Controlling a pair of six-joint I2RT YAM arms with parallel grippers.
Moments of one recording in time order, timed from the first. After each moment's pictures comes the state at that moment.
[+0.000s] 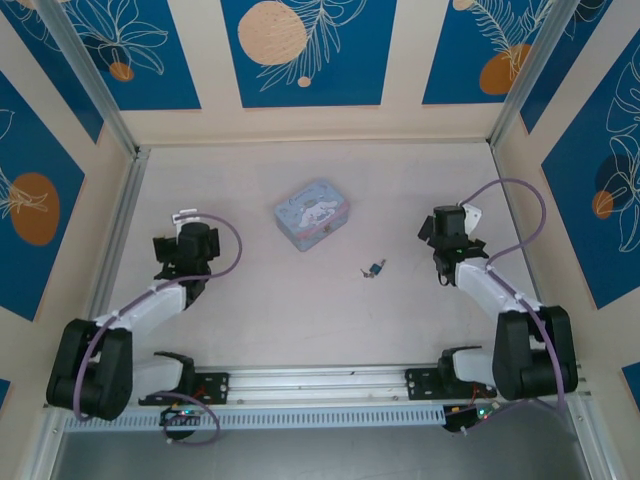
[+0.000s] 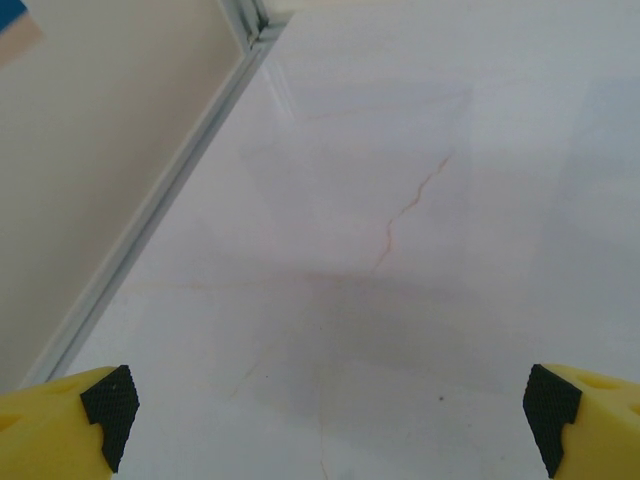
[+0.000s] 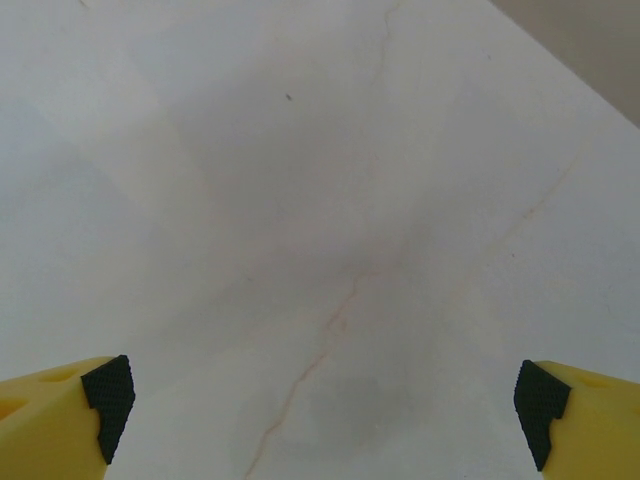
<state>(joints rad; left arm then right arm) -0.22 1.24 0.48 0.17 -0.61 -0.10 0.10 1.29 0.63 -0.14 0.46 0.48</state>
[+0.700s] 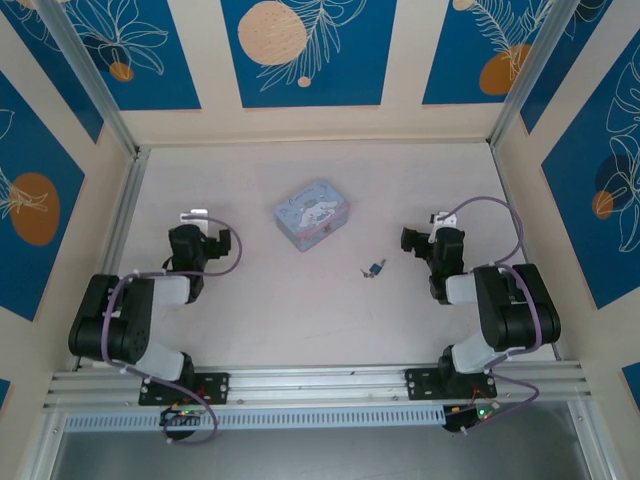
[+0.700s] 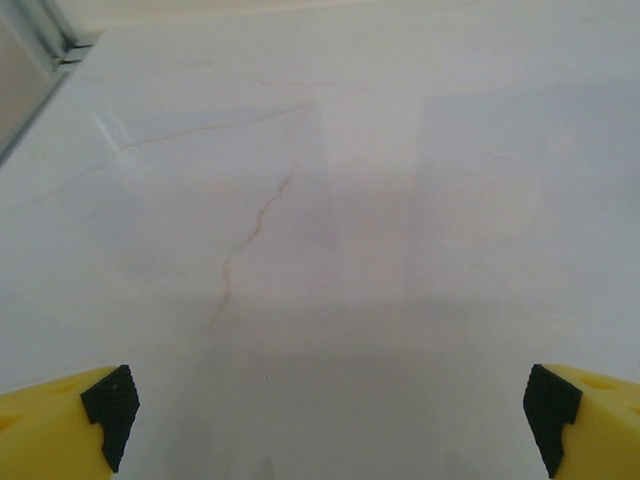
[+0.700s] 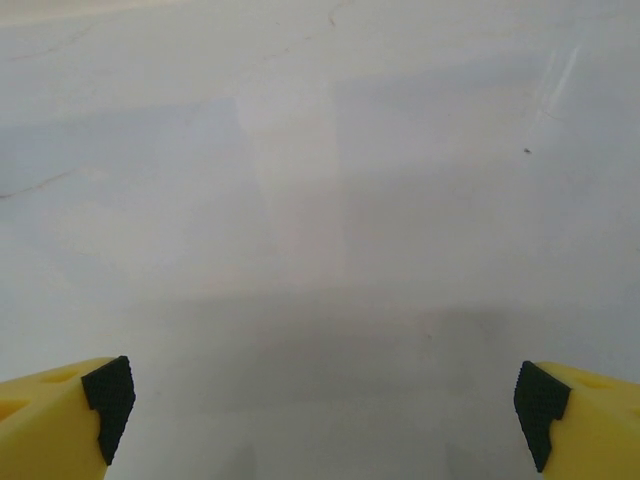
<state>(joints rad) -0.10 1.52 0.42 0.64 -0.17 0.02 0.05 1.53 0.36 0.73 0.08 0.14</state>
